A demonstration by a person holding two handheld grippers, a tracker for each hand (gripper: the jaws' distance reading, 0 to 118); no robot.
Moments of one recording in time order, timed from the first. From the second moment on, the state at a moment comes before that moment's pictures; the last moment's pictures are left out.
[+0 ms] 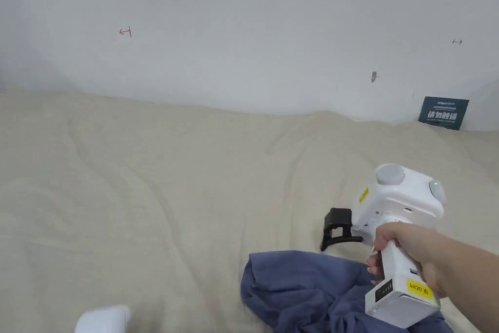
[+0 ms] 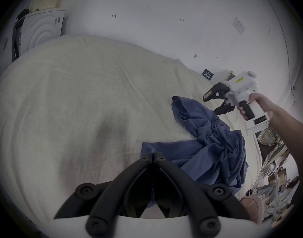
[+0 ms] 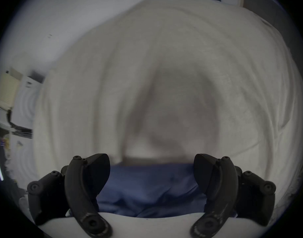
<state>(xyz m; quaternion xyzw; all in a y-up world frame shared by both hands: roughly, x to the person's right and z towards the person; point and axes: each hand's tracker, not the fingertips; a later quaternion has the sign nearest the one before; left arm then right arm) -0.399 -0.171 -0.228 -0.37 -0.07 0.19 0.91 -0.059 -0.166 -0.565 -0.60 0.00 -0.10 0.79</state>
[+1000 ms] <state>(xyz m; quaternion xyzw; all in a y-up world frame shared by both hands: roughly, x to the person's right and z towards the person) -0.398 -0.022 -0.219 -0.28 -0.13 0.13 0.94 0.056 0.054 -0.388 -0.38 0.16 -0.09 0.91</state>
